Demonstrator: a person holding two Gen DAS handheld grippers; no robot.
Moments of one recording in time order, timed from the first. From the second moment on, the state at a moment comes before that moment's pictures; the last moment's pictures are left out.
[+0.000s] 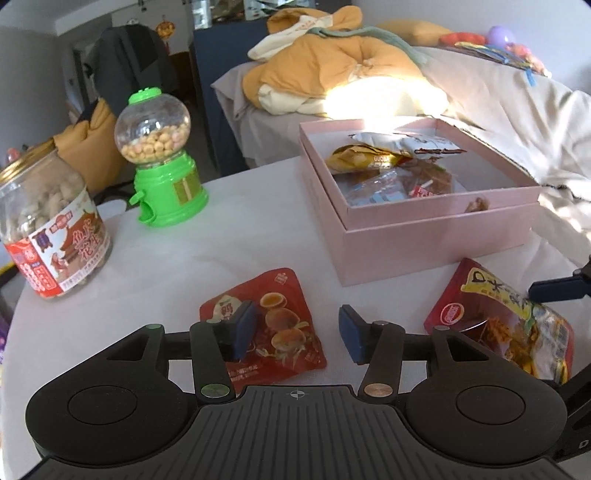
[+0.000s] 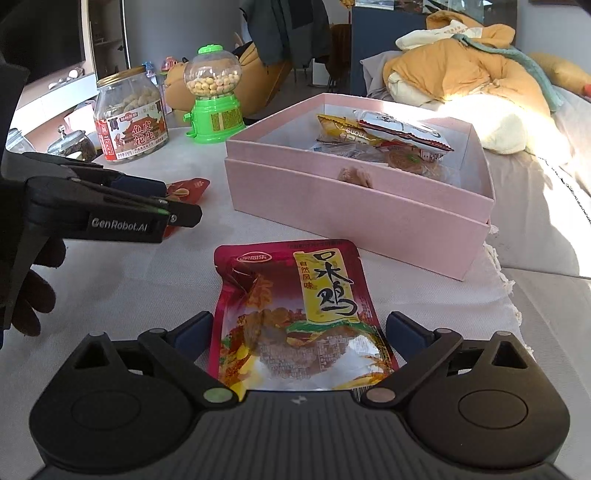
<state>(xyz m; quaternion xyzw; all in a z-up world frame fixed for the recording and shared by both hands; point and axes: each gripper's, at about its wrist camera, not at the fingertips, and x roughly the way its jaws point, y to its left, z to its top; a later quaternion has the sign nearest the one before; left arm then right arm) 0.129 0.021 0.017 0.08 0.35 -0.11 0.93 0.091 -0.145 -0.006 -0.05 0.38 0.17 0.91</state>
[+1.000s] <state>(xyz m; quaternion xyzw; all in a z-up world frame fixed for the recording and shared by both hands) 0.157 0.058 0.014 0.01 0.40 -0.04 0.92 0.091 -0.145 -0.006 -0.05 0.38 0.17 0.91</state>
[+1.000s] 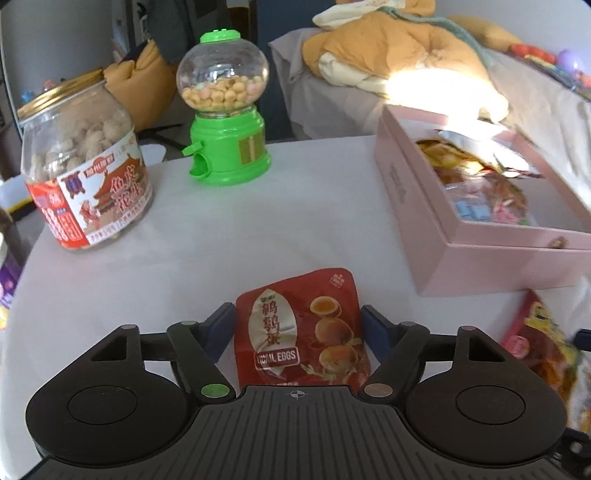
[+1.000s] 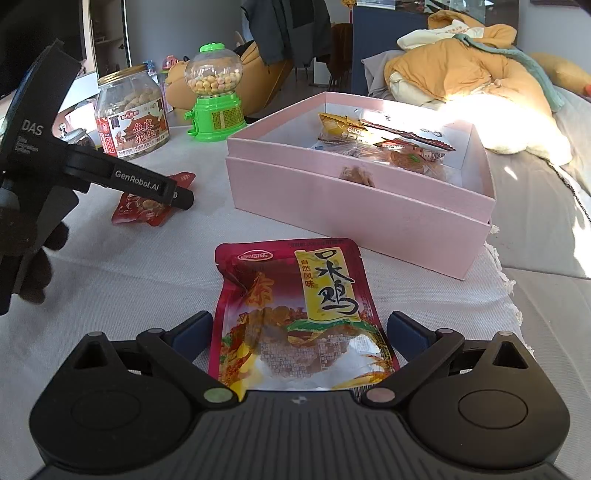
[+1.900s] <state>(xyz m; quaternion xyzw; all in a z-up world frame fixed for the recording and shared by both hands) 0.022 0.048 0.002 -0.08 0.32 -0.10 0.94 0.101 -0.145 -0.006 -0.05 0.39 0.17 0.90</state>
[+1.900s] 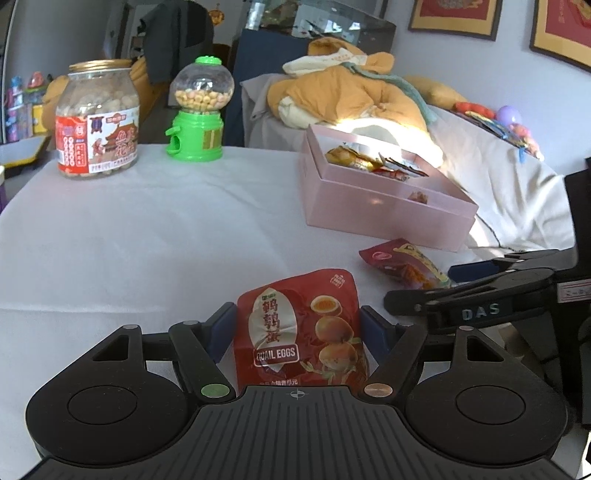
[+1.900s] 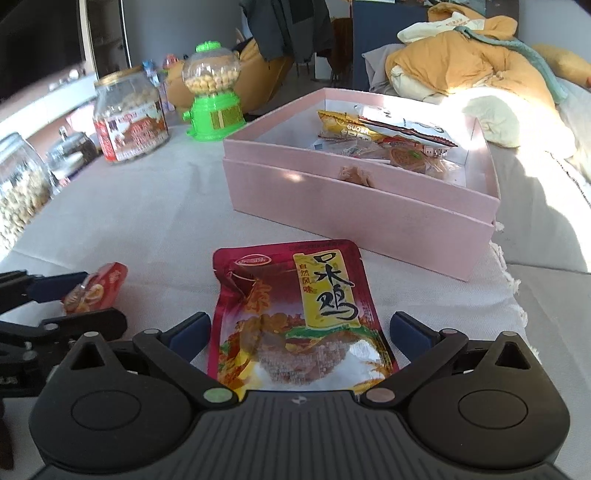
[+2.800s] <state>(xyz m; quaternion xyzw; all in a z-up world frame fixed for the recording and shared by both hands) 0.025 0.021 0.001 0.01 0.33 -0.07 0.94 0.033 -0.204 0.053 -0.04 0.35 0.18 0.92</state>
